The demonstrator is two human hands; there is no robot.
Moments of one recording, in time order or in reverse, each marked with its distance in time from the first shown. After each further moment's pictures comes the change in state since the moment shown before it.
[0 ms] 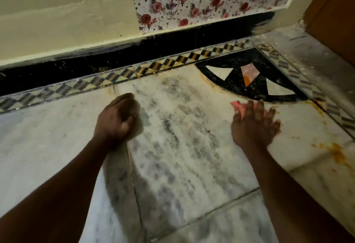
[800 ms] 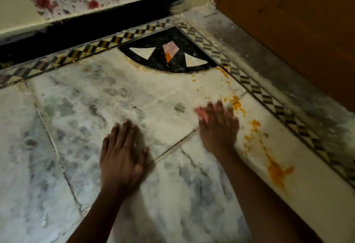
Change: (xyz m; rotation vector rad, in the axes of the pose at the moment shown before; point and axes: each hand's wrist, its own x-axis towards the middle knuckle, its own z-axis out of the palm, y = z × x) left_hand -0.155 0.194 0.105 0.068 -0.073 0.129; right_hand -0.079 0.164 -0.030 -0.047 0.030 -0.051
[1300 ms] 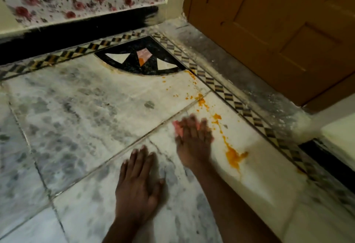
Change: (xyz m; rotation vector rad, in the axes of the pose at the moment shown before) left_hand -0.110 0.102 0.043 -0.083 -0.037 0.174; right_hand -0.074 0.047 0.000 -0.025 0.124 -0.089
